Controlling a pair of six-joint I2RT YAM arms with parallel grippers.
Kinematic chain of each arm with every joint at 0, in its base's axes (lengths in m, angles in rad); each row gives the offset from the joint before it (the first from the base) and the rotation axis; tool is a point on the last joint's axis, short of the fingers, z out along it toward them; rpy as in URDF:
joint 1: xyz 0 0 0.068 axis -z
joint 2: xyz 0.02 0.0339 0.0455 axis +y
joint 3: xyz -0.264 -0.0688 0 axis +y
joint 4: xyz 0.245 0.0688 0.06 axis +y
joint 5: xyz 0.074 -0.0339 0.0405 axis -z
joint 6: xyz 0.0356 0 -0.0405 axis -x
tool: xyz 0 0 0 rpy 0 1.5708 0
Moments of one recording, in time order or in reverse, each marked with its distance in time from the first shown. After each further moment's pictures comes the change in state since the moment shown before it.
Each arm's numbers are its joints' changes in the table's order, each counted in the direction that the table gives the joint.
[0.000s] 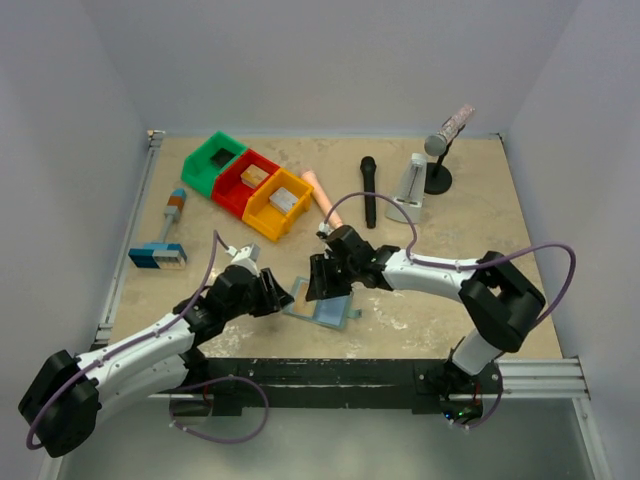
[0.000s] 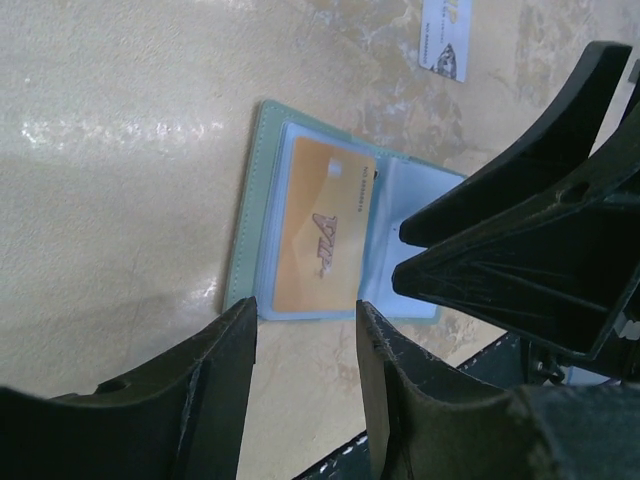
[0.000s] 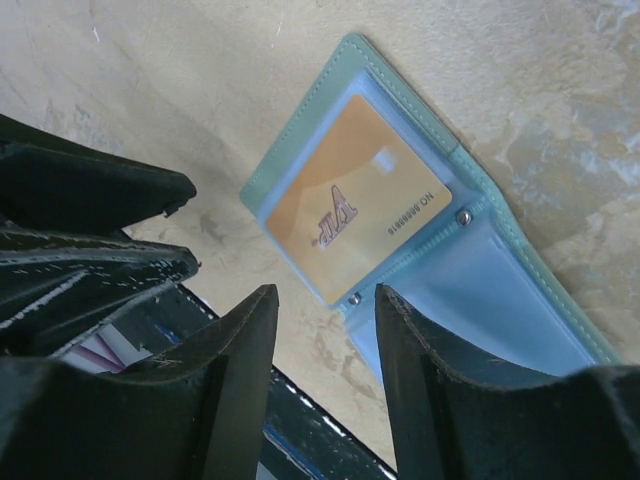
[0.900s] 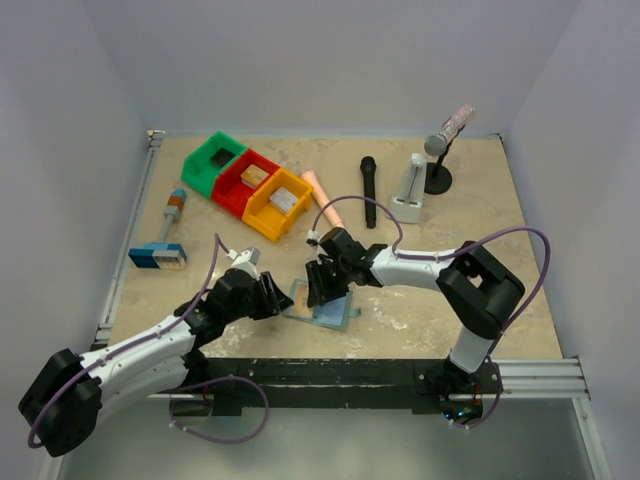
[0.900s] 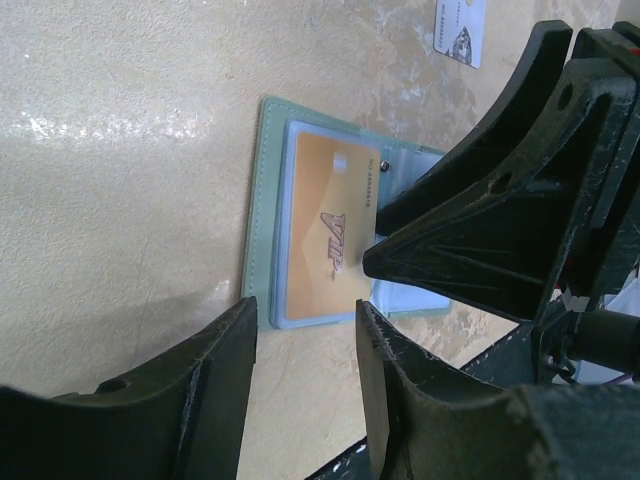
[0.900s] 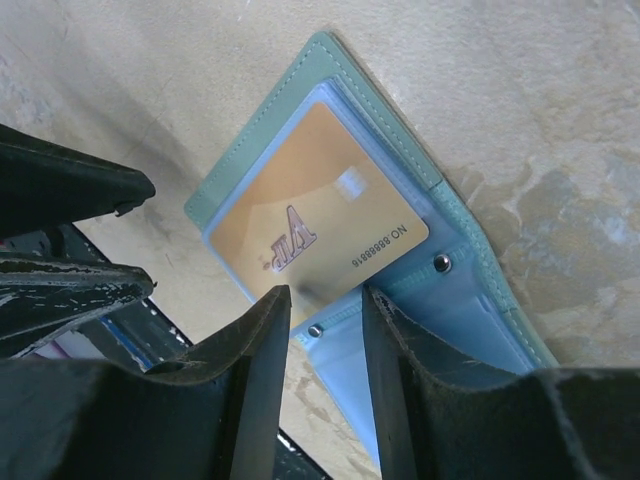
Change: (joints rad) left arm 0.000 0.006 0.053 -0.045 0.012 0.000; right arm 0.000 0.139 -0.051 -0.001 -0.055 0.130
